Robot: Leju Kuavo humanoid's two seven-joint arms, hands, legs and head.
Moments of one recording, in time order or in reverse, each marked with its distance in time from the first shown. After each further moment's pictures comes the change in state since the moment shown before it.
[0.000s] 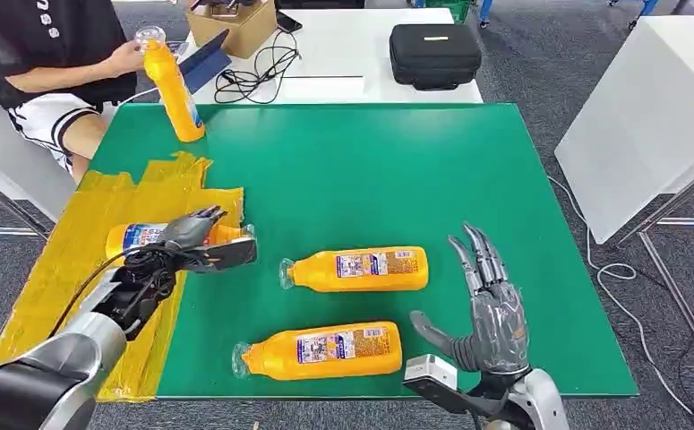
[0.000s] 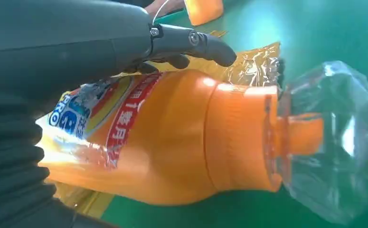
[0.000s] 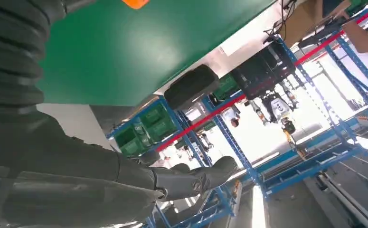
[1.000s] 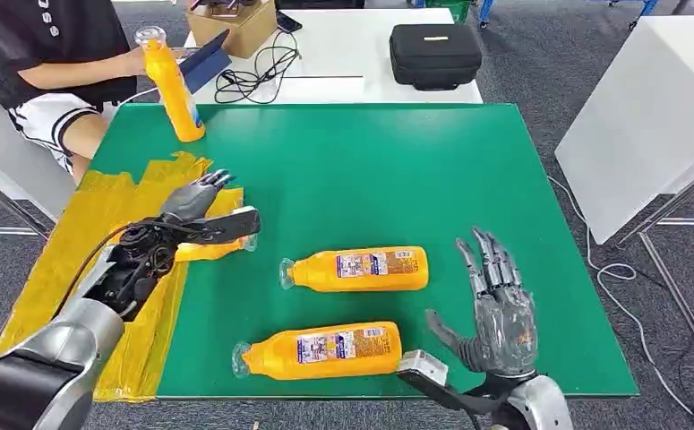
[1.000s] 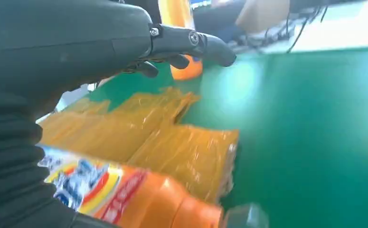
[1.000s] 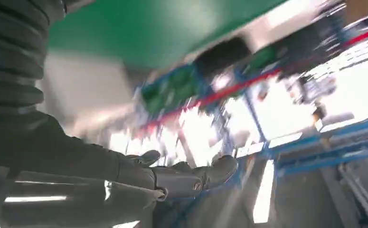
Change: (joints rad) left arm -0.030 0.008 -0.011 -0.166 0.104 -0.009 -0.047; right arm 0.010 0.000 -0.035 0.001 0.331 -0.084 0.136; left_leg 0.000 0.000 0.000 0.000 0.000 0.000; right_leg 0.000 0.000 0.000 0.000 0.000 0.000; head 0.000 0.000
